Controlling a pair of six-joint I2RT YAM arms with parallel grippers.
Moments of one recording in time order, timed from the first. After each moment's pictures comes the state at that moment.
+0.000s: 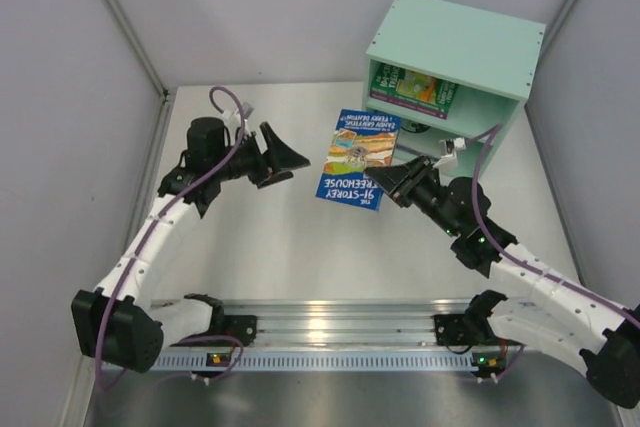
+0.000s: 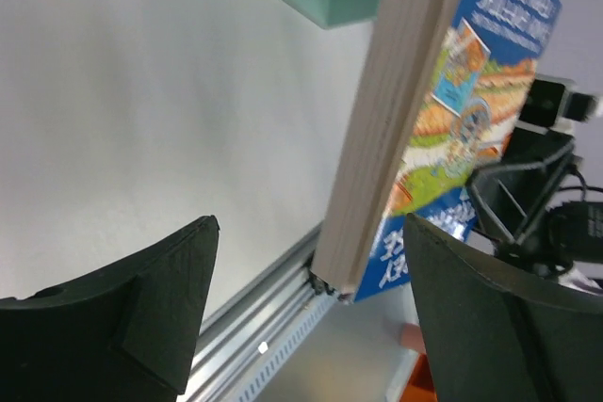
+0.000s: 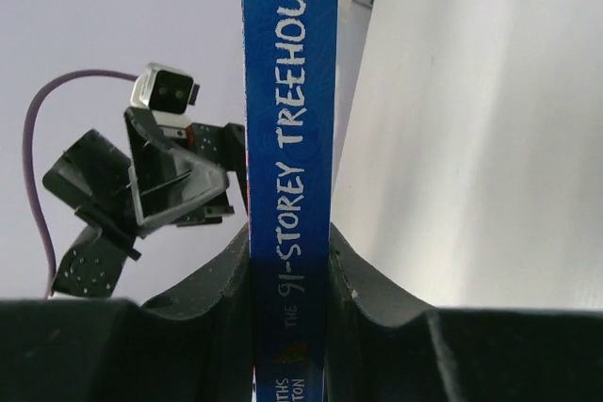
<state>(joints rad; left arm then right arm) -0.24 1.16 1.07 -0.39 0.64 -0.77 0.68 0.87 0.59 0.30 -0.02 1.14</state>
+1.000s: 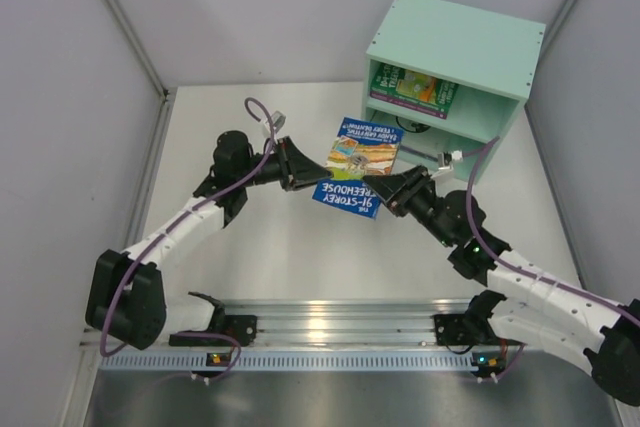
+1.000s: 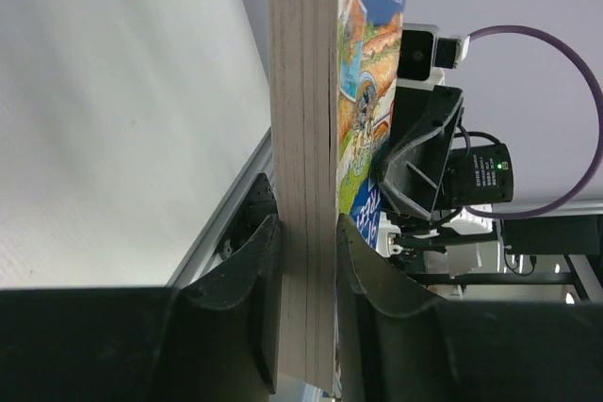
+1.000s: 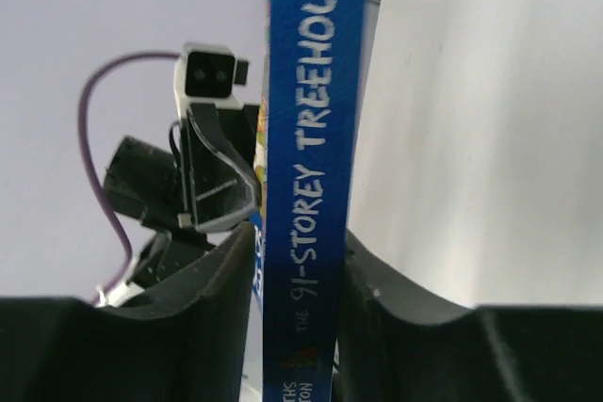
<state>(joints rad) -0.38 1.28 0.81 0.32 0.86 -1.14 0.75 0.86 0.48 0.41 0.08 1.23</state>
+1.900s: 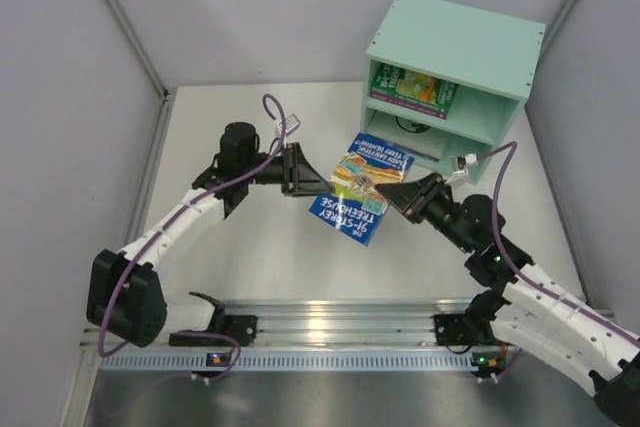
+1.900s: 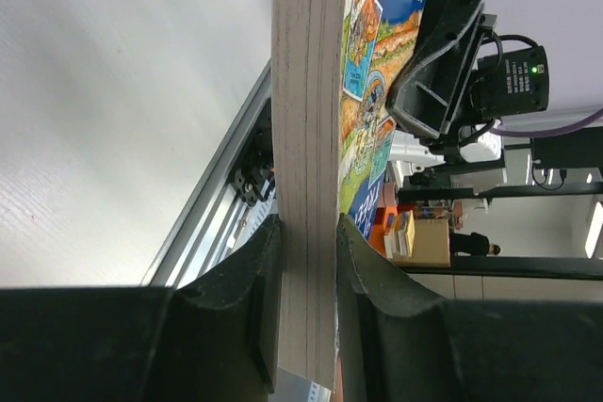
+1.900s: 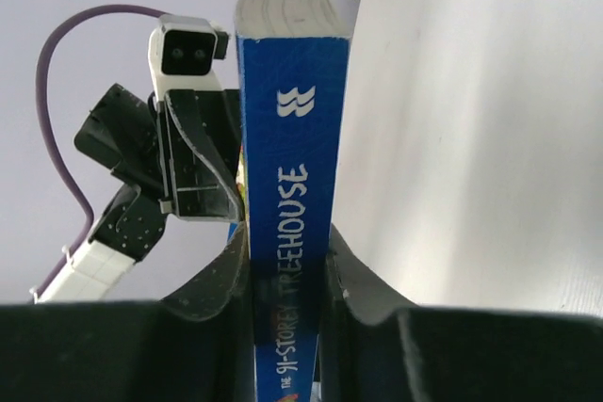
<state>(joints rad) -0.40 1.30 0.93 0.02 1.03 -0.90 0.67 0.69 0.49 0.18 -0.03 1.16</state>
